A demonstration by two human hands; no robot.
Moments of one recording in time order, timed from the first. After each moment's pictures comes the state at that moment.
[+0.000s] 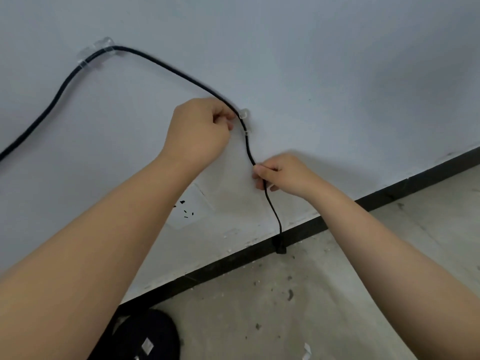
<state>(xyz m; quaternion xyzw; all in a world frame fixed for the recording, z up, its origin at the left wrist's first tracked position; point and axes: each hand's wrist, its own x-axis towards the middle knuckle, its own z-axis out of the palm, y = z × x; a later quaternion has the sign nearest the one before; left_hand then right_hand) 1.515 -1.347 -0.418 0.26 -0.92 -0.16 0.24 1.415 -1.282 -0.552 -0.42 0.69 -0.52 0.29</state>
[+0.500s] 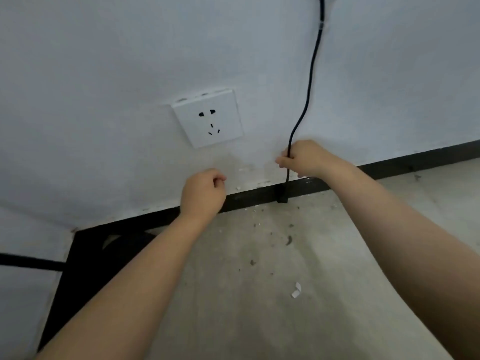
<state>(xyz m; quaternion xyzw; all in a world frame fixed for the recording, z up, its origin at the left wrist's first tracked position) 1.647 -1.374 -0.604 0.46 -0.84 -0.26 0.15 1.464 -1.293 -0.607 -0.42 0.81 -0.24 0.32</state>
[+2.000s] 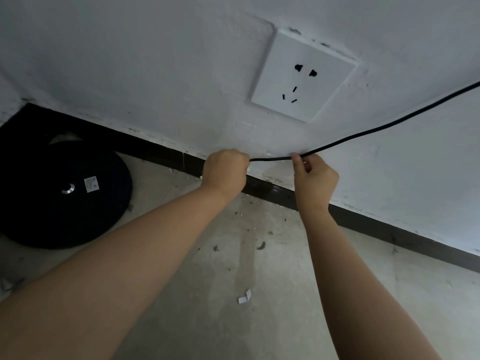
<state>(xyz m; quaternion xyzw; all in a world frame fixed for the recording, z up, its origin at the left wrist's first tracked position) 1.642 -1.391 -0.685 0.46 -0.85 -0.20 0.17 1.512 -1.329 -0.672 -0.40 0.82 -0.41 0.04</state>
